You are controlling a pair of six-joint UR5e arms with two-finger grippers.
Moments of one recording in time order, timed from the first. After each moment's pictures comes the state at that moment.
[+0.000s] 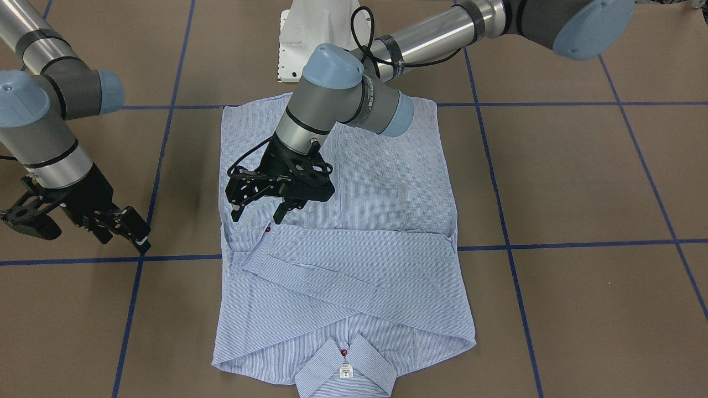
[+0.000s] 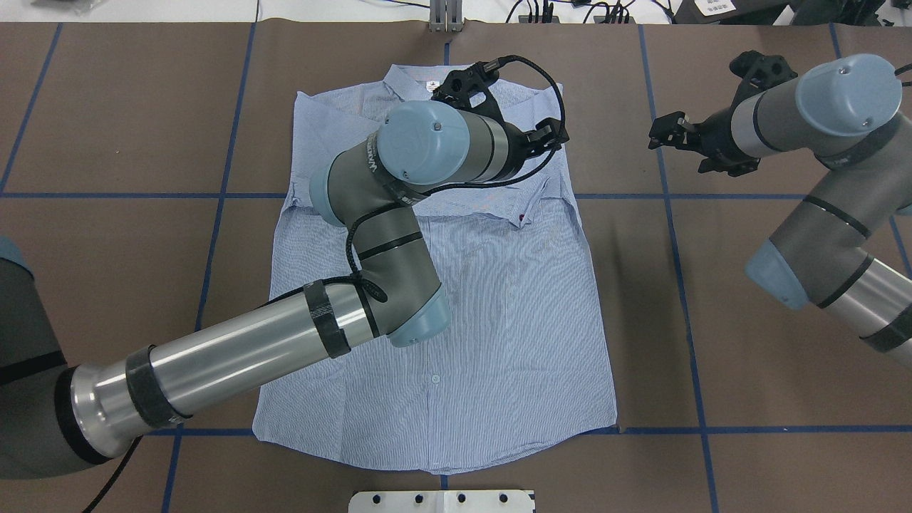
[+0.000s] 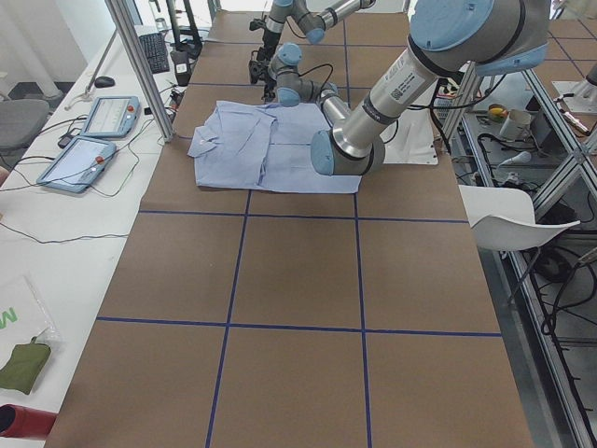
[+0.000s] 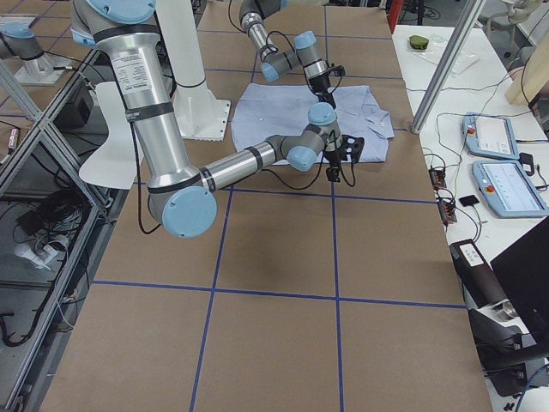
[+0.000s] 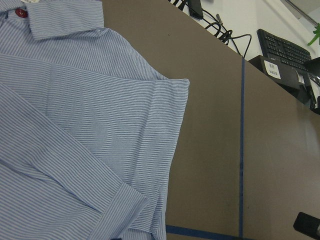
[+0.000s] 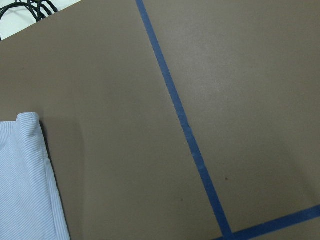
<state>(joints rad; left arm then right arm) -0.55 -2.57 -1.22 -2.32 -1.65 -1.61 0.89 -1.29 1.67 -1.03 1.93 1.42</state>
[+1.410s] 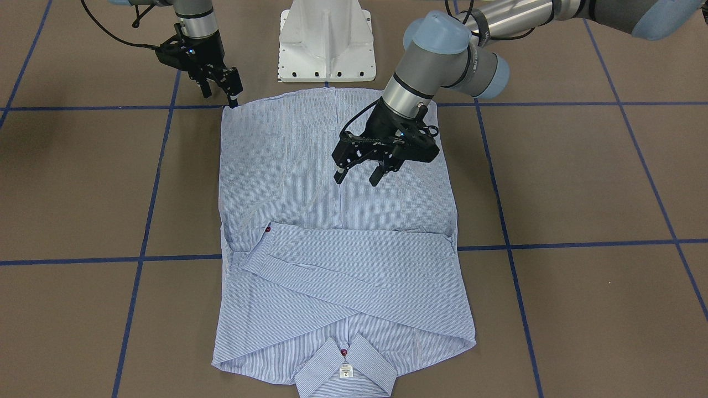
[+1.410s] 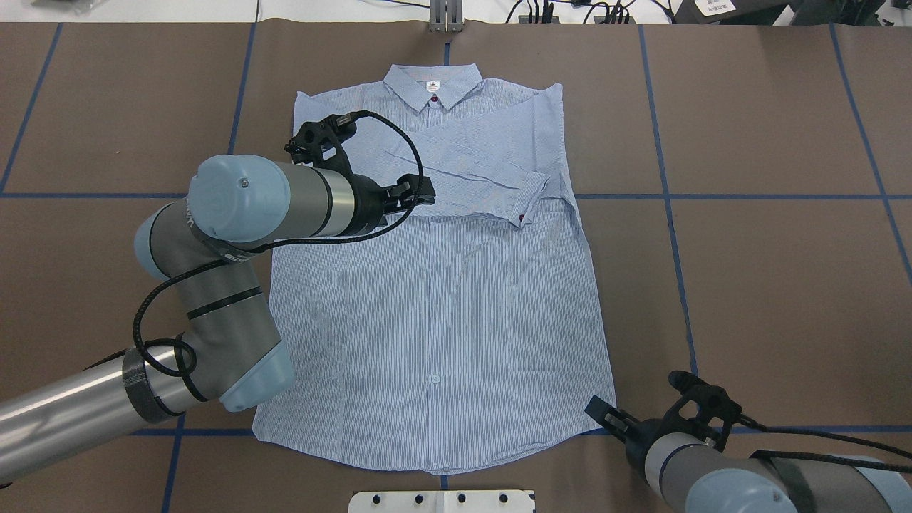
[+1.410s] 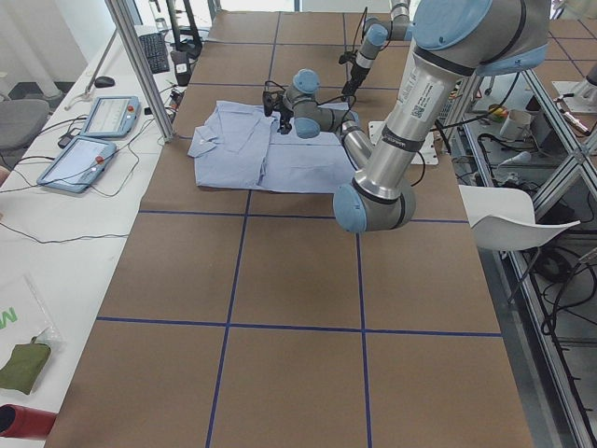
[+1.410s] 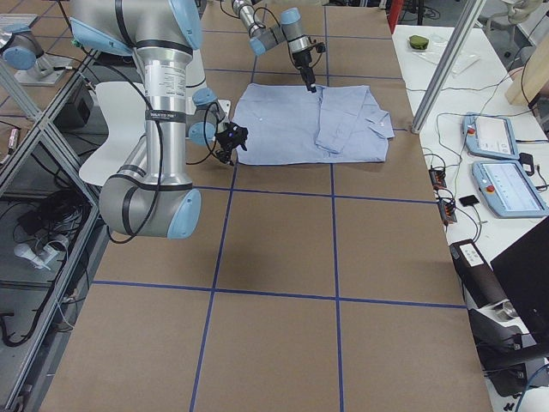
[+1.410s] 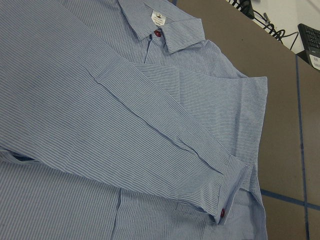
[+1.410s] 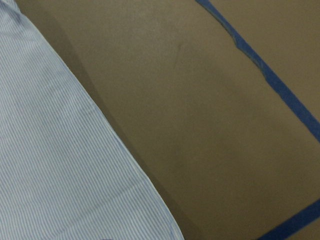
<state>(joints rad) -0.56 -2.16 -1.66 -2.18 -1.71 -1.59 -0.01 -1.57 2.15 -1.38 1.26 2.17</state>
